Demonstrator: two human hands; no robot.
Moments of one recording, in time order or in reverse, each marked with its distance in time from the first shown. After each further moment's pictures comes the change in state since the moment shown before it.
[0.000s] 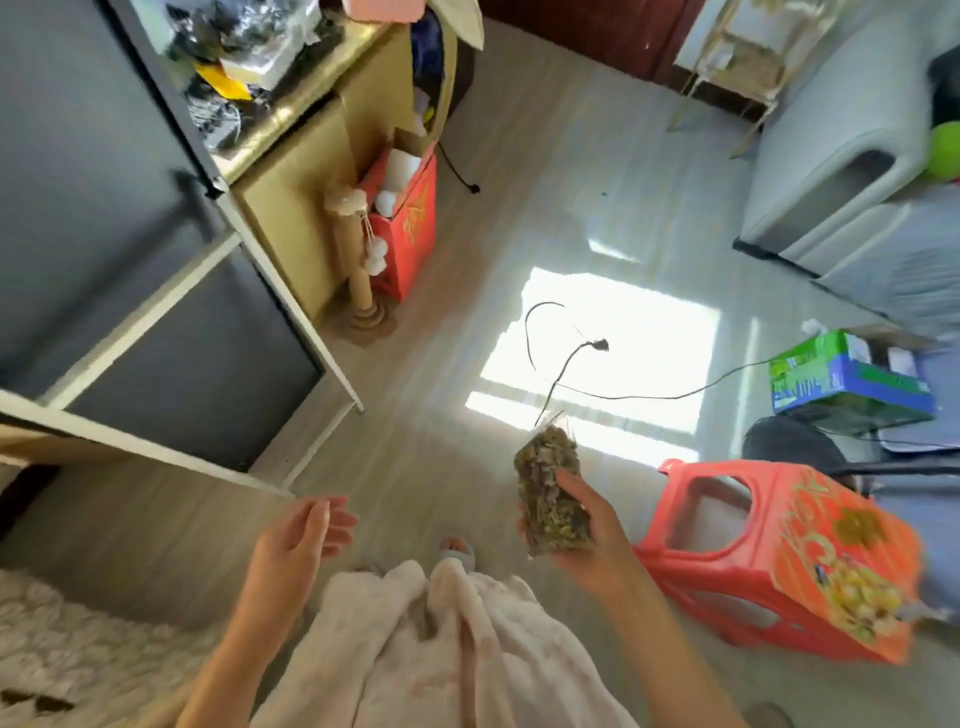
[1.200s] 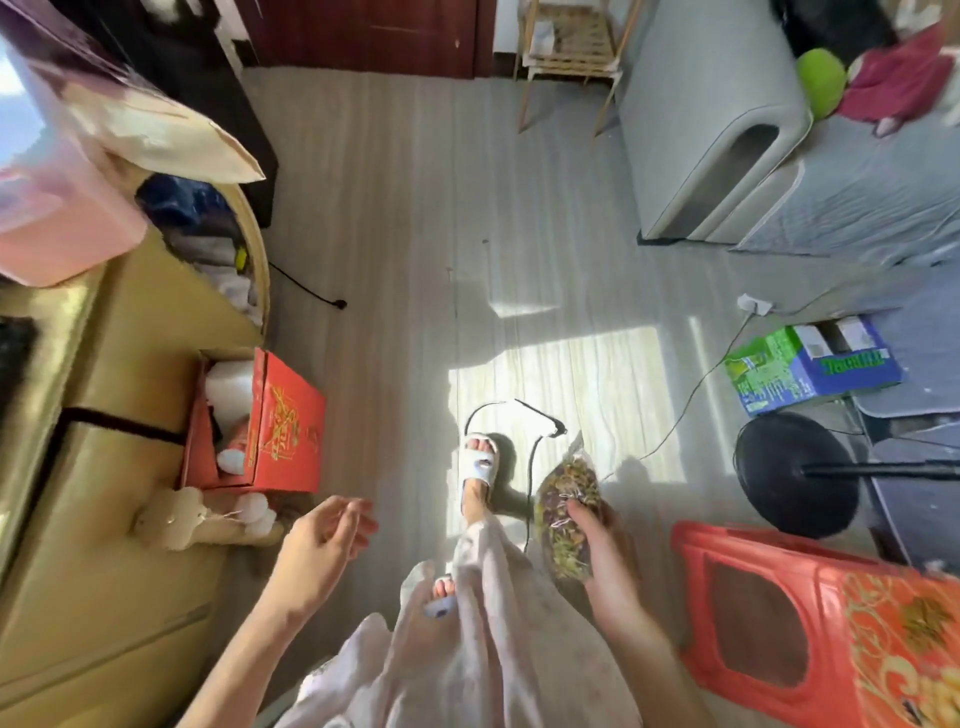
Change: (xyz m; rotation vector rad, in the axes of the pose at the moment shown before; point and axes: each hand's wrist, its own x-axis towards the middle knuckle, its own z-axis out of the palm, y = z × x) left_hand 0.480 0.304 0.245 0.400 -0.509 0.103; right_hand 0.275 -0.360 0.074 -0.067 0.665 -0.368
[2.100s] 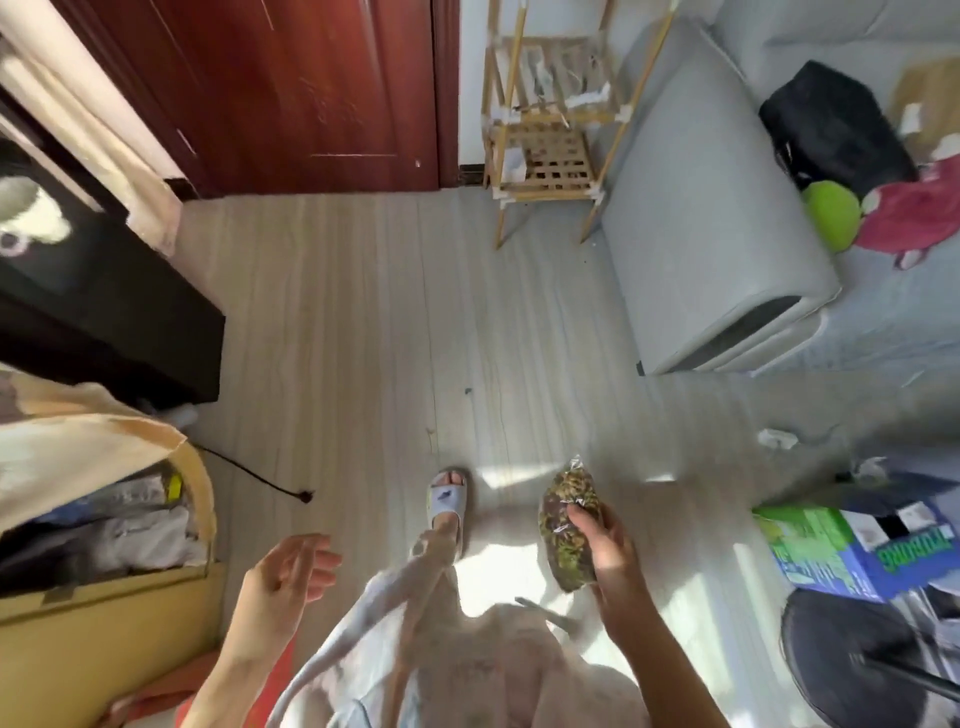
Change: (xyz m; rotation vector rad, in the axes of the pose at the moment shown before) left_hand 0.447 0.266 -0.038 -0.070 0.095 0.010; right_hand 0.328 -0.386 0.185 0.065 0.041 -0.049
